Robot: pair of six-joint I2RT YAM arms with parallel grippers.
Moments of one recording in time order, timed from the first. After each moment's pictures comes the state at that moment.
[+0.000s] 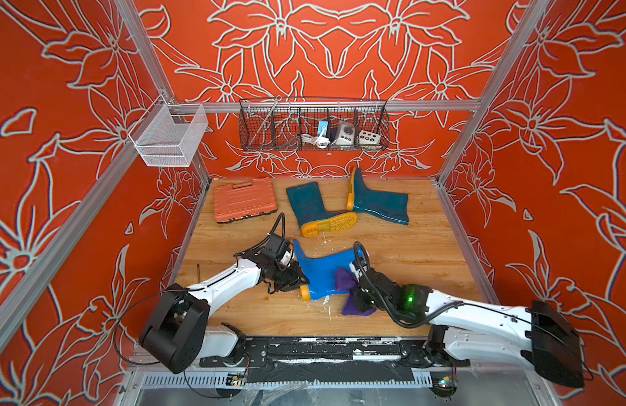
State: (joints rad) left arm -0.45 1.32 0.68 -0.51 0.54 -0.79; right arm 1.11 1.16 0.58 -0.29 0.15 0.54
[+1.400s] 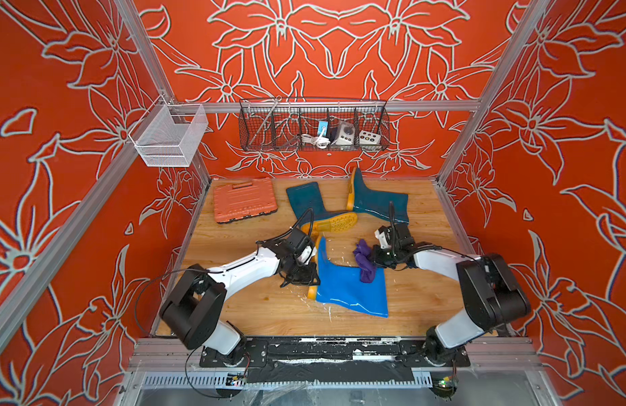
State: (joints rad) left arm -0.60 1.53 0.92 -0.61 0.43 -0.45; right arm 0.31 1.51 0.71 -0.25 -0.42 0.44
